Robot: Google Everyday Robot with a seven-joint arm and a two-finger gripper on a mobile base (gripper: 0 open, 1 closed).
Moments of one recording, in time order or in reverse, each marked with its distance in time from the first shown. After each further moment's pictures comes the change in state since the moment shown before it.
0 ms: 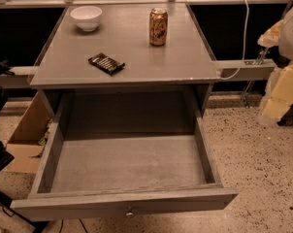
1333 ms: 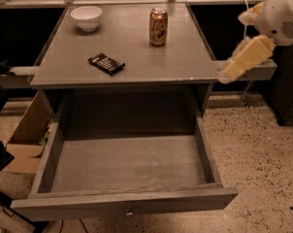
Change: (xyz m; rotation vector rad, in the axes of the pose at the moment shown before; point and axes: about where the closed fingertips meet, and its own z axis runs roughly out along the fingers) arm -0.048 -0.086 0.029 0.087 -0.369 0.133
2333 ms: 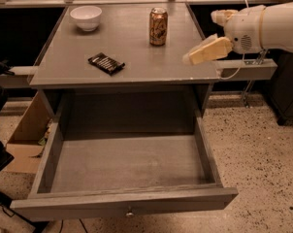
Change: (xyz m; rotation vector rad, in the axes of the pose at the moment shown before) arm -0.052 -0.048 0.073 0.046 -0.502 0.118
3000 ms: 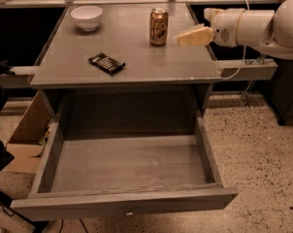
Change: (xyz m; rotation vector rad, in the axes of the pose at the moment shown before) arm 0.010 -0.072 0.060 0.073 -0.153 0.147
